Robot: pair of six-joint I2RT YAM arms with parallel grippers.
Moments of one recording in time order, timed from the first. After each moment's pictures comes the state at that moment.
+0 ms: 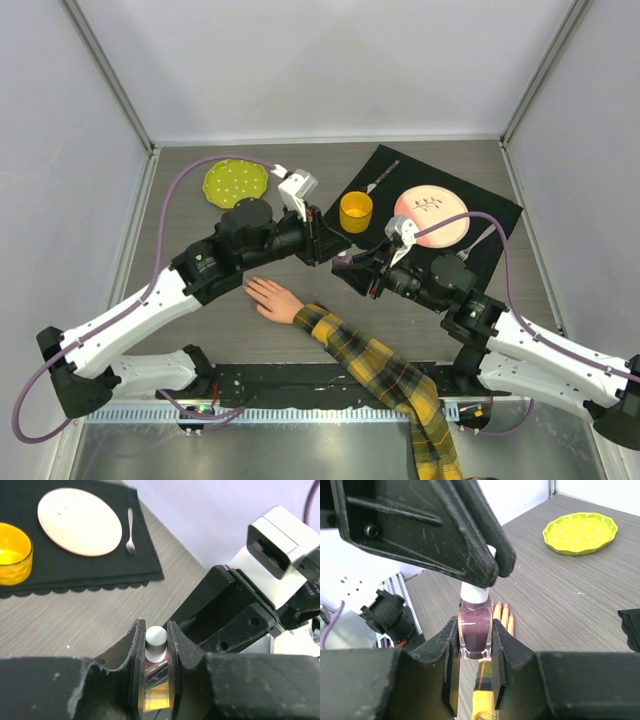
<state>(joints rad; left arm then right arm) -0.94 1.13 1.19 -0.30 0.15 -0.50 0.94 0.77 0.60 0.23 -0.10 0.29</state>
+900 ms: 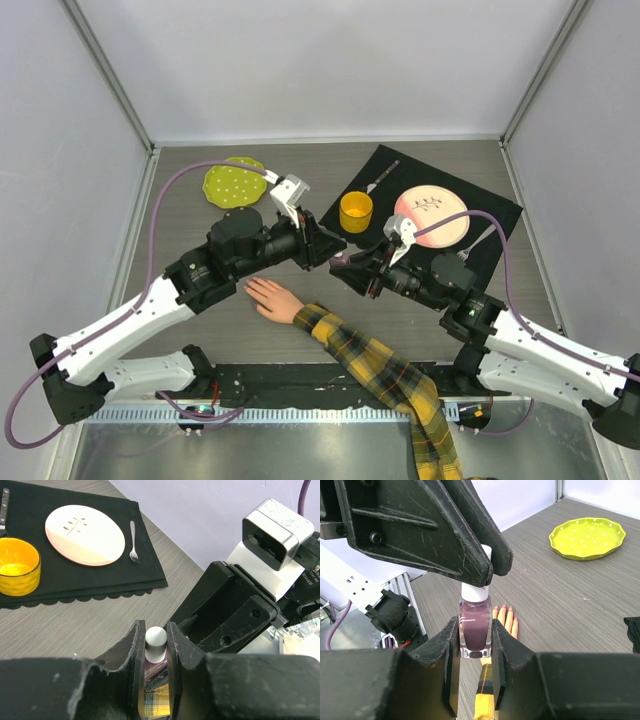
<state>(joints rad) -0.96 1.05 1.11 -0.21 0.11 -0.47 0.93 0.78 0.60 0.26 -0.14 0.29</state>
